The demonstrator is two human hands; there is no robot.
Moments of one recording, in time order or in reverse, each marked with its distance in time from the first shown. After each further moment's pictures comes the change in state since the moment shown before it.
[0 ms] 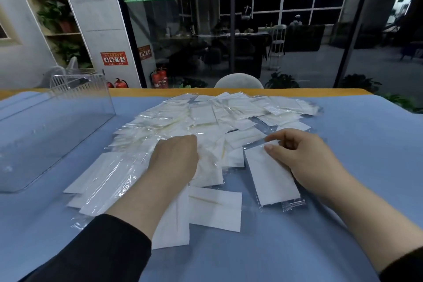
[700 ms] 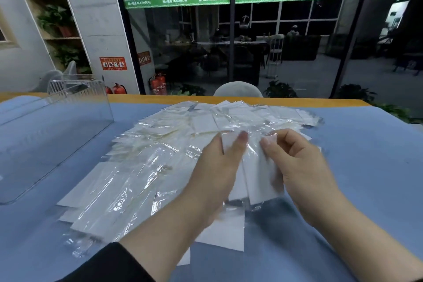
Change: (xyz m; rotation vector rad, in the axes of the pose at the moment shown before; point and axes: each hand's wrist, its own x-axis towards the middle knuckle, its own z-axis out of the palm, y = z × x) left_hand -0.029 0.063 -0.009 -1.573 -0.060 0.020; right_hand -0.014 -0.033 0.025 0.344 0.100 -0.056
